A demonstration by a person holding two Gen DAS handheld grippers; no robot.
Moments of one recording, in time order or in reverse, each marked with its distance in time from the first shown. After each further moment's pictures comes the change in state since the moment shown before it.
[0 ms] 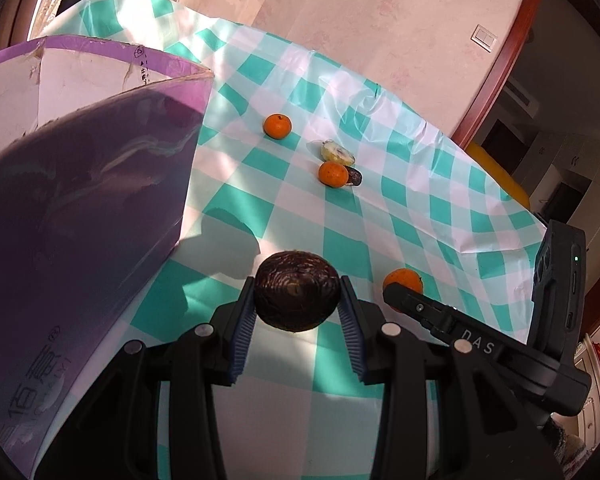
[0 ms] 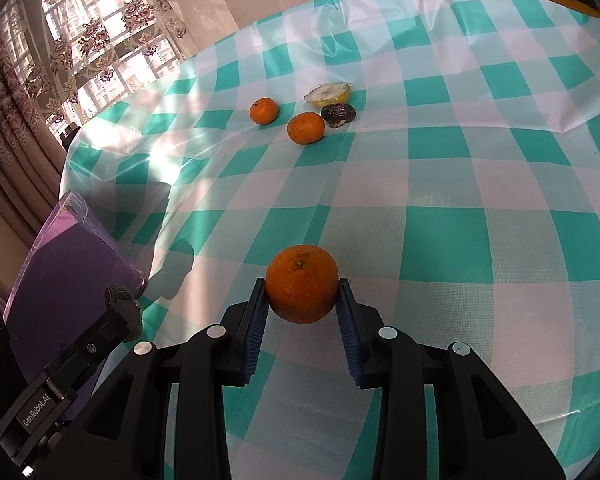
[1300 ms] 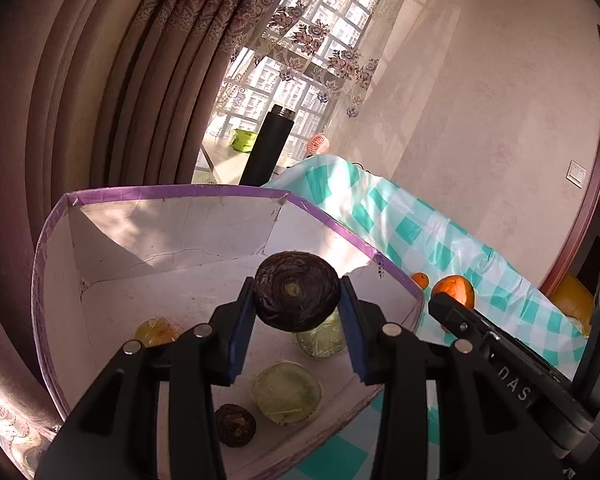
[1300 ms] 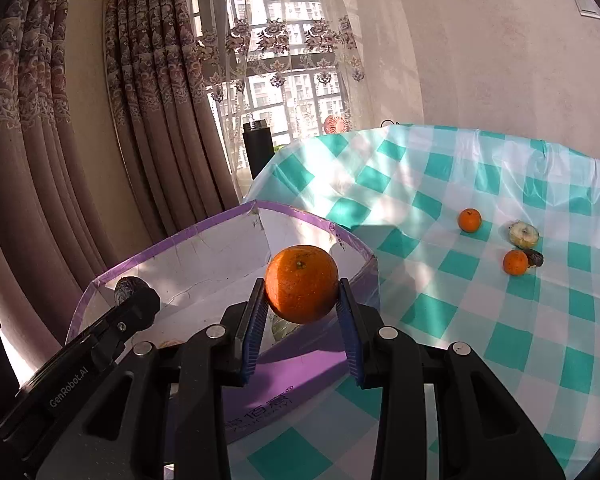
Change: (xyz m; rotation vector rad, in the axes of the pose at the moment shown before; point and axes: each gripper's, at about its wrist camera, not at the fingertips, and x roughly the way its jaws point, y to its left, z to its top) left arm -0.202 0.066 0.011 -0.244 -0.441 0.454; right arm -0.060 0.216 -0.001 -0.456 -0.198 0.266
